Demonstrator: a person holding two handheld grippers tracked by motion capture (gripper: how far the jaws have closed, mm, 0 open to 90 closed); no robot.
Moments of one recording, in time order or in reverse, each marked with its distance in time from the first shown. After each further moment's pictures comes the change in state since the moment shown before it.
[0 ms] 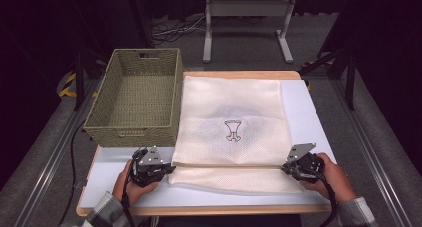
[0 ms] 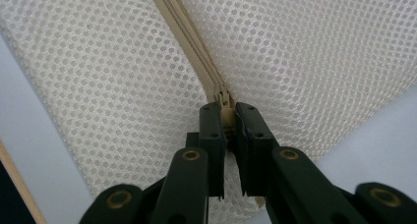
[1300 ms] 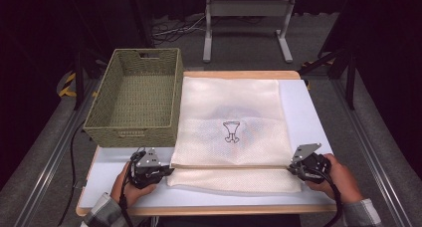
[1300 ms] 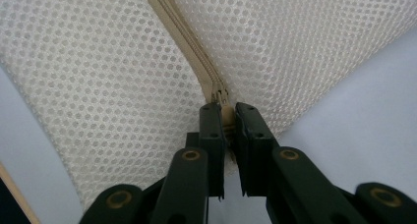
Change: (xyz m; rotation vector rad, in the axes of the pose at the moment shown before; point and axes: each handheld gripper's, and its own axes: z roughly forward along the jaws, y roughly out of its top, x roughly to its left) left arm -0.001 -0.006 -0.003 -0.003 -0.017 0.001; right arm -0.007 -0.013 -0.004 0.040 -0.032 0.030
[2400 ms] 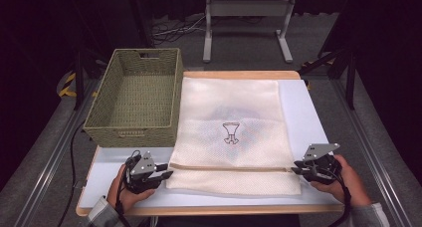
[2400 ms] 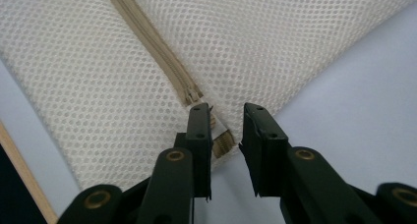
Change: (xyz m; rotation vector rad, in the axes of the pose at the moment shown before) left arm -0.011 -0.006 -0.017 -0.068 0.073 0.036; right arm -0.007 -0.018 -0.015 -0.143 0.024 0.085
